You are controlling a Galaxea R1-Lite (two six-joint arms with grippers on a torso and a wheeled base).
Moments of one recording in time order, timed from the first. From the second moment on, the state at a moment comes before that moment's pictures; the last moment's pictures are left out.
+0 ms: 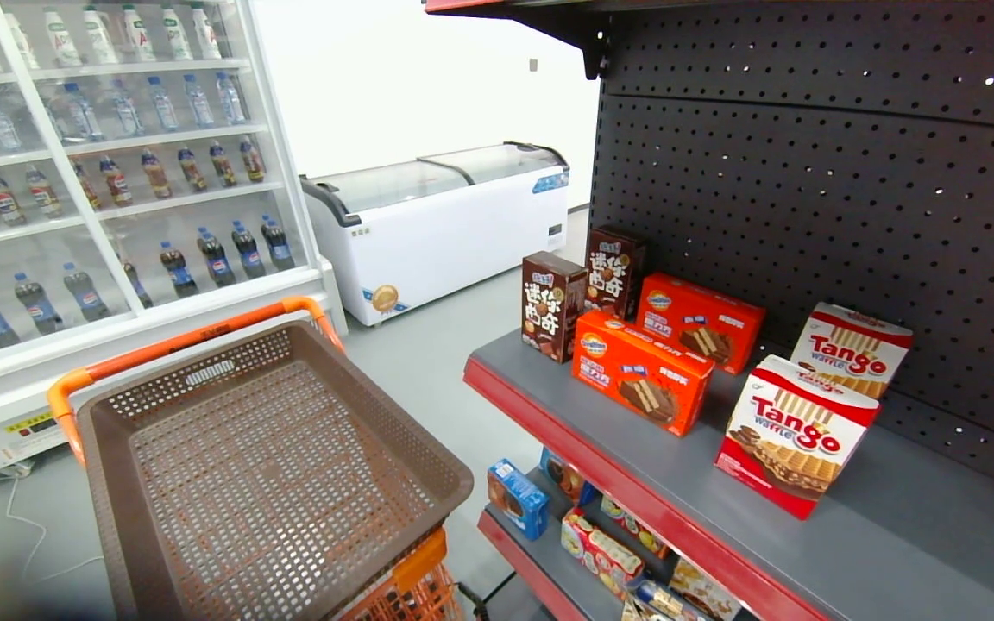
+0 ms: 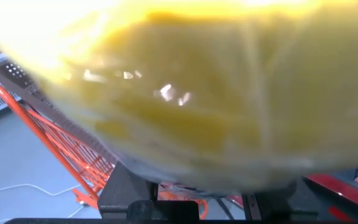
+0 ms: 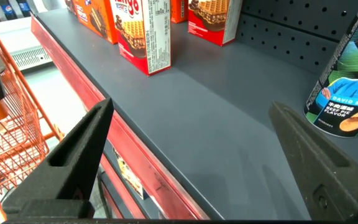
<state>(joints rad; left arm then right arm) 0.11 0.10 -0.12 0.07 -0.30 0.01 0.00 0.00 0.00 0.00 0.05 0.00</state>
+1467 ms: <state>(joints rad) 0.11 0.09 -0.11 0.07 -0.30 0.01 0.00 0.00 0.00 0.00 0.05 0.00</state>
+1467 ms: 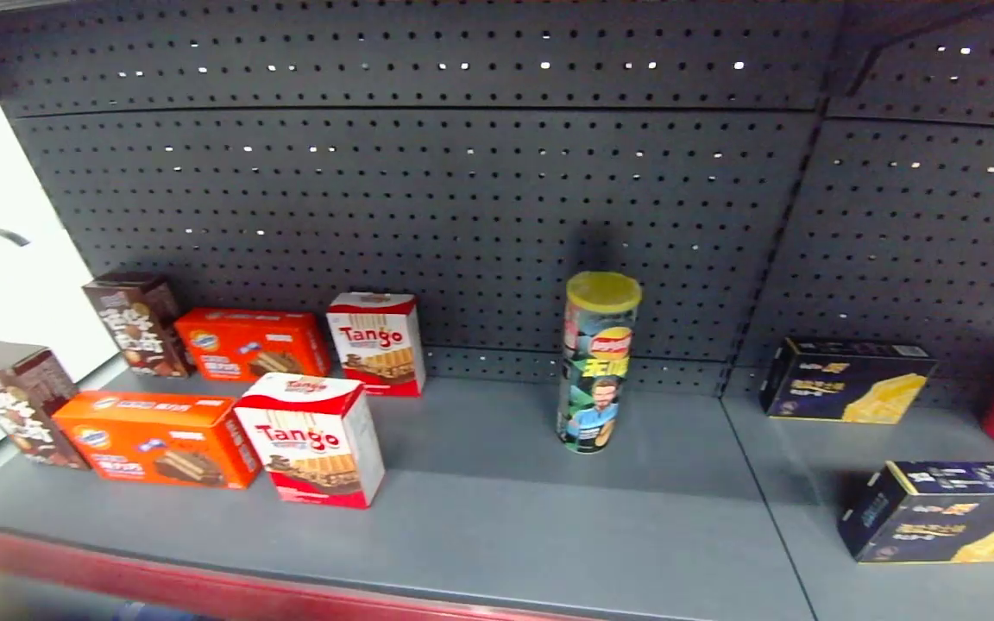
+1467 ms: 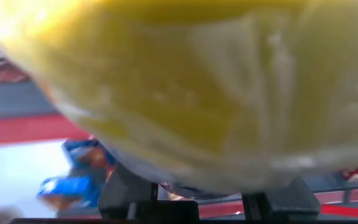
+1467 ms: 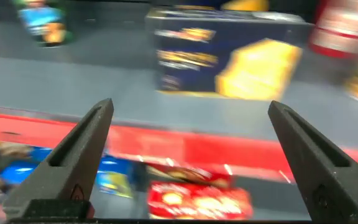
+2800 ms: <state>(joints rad) 0.11 0.10 -0.15 0.07 -0.25 0.01 0.00 0.05 -0.13 -0.01 0.09 0.05</state>
